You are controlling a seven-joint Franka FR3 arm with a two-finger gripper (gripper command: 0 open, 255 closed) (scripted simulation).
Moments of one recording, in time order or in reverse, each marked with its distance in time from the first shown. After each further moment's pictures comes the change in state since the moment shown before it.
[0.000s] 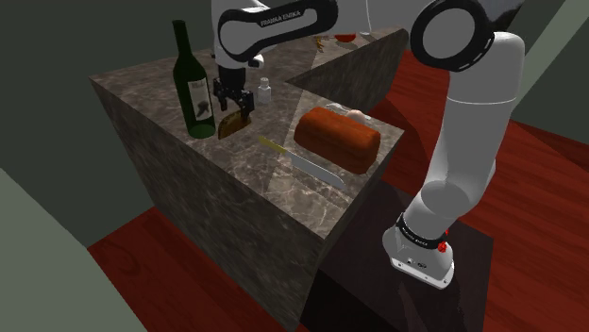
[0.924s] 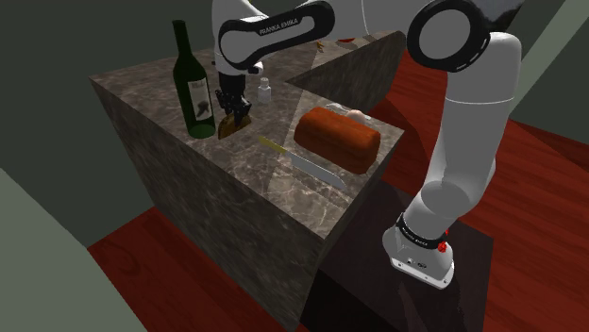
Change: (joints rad) arm 0.003 0.017 -0.003 -0.024 -0.007 0.041 0.005
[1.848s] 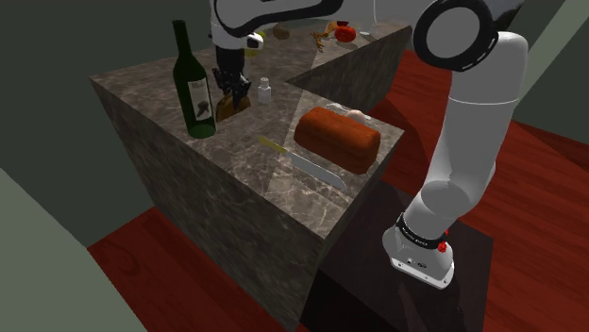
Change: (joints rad) arm 0.001 -0.032 0.007 0.131 0.015 -0.161 -0.006
